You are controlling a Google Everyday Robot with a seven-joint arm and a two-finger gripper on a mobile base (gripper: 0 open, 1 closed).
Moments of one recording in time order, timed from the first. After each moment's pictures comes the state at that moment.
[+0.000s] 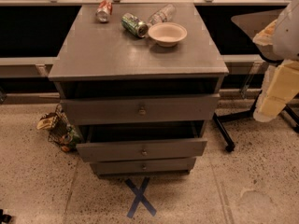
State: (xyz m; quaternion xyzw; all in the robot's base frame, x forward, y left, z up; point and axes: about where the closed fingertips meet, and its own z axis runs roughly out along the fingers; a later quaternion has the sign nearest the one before) arm 0.438 -0.216 0.979 -0.60 0.78 -0.04 0.16
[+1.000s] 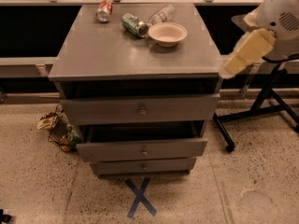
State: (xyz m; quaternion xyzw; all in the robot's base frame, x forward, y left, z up) arm 0.527 -0.202 0.992 -0.49 0.82 0.05 0.30
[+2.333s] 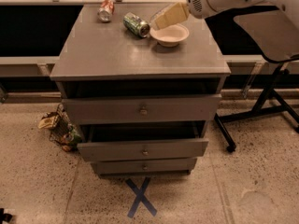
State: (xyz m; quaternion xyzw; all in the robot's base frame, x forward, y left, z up) arm 0.717 -0.091 0.996 -0.33 0.81 0.11 0.48
